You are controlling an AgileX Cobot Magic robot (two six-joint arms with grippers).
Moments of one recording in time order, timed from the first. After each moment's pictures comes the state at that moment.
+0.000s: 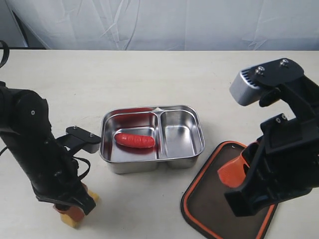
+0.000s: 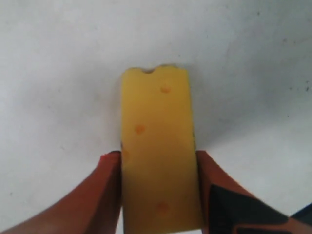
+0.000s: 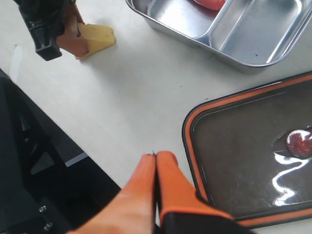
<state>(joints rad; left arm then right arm) -0.53 1.66 -0.72 -0.31 0.82 0.30 0.89 0.97 -0.75 0.31 0.88 -0.05</state>
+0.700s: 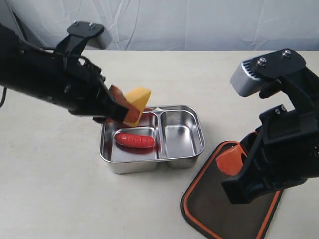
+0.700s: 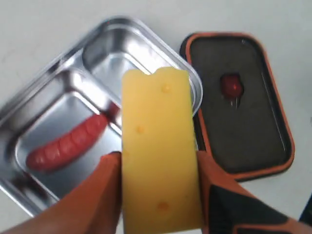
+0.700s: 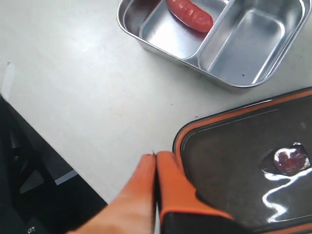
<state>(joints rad) -0.53 1.41 -0.96 -0.71 0.67 0.62 0.89 0.97 -0.75 0.27 0.83 -0.03</state>
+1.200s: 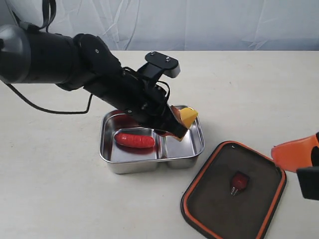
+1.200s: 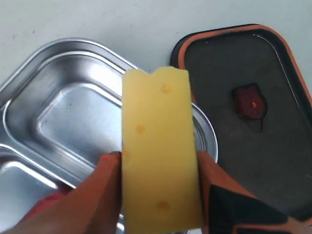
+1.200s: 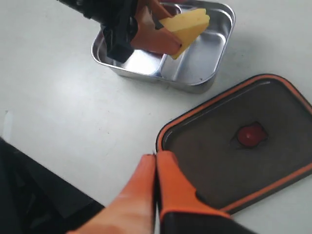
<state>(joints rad) -0.67 1.84 -1.17 -0.82 0.55 0.79 0.89 0.71 -0.75 0.09 0.96 0.30</state>
